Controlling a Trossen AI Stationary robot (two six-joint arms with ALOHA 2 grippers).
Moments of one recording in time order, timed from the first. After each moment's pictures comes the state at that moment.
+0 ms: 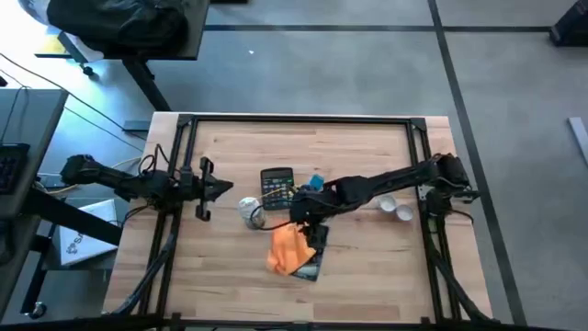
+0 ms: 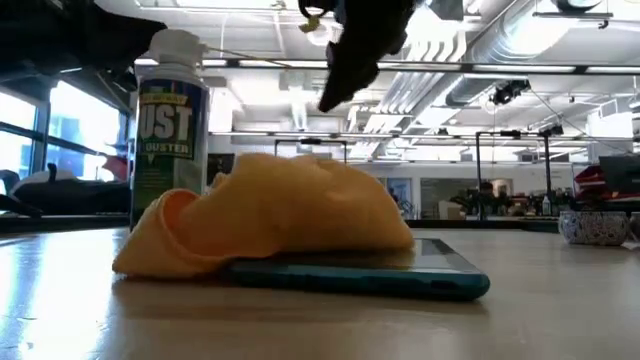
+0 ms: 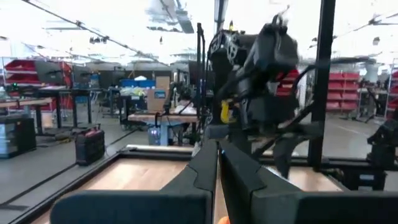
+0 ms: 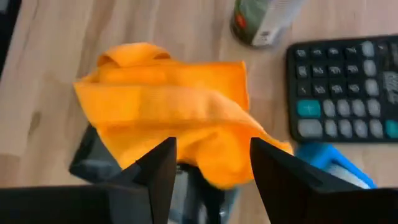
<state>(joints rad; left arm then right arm) -0.22 0.33 0.01 0.59 -0.30 0.06 0.18 1.85 1.56 -0.76 -0.01 0.04</state>
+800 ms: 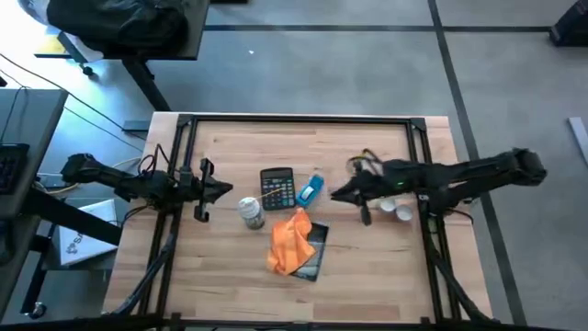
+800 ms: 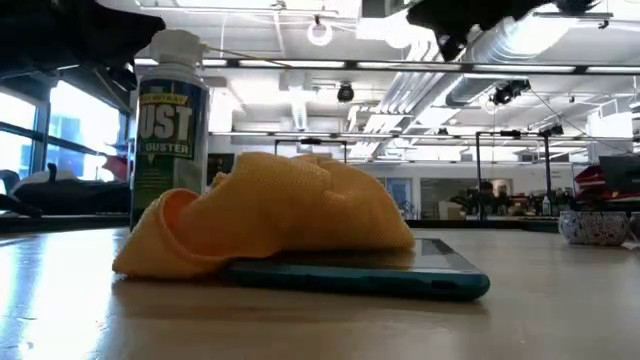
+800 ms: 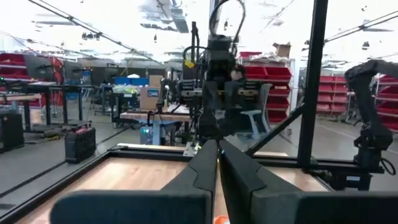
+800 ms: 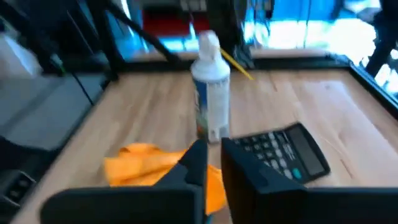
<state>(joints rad) -0.24 0.33 0.02 0.56 -0.30 0.03 0.06 0.98 0.63 0.10 -0.06 0.09</state>
